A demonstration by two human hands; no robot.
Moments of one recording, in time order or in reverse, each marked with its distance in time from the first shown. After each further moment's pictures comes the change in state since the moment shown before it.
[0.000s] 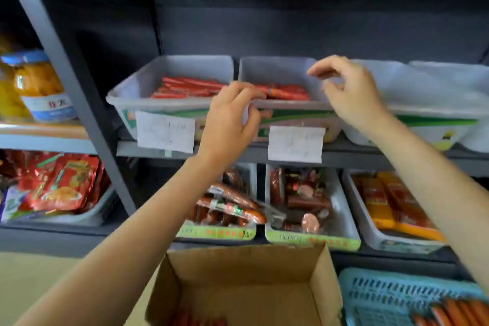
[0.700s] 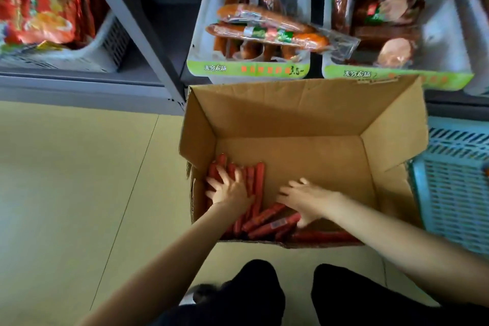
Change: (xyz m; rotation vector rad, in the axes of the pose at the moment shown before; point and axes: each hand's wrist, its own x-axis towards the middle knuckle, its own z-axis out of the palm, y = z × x) left_hand -0.432 -0.030 0.037 0.436 -1.424 -1.162; right_hand -0.408 0.053 0.258 -0.344 -1.751 -0.161
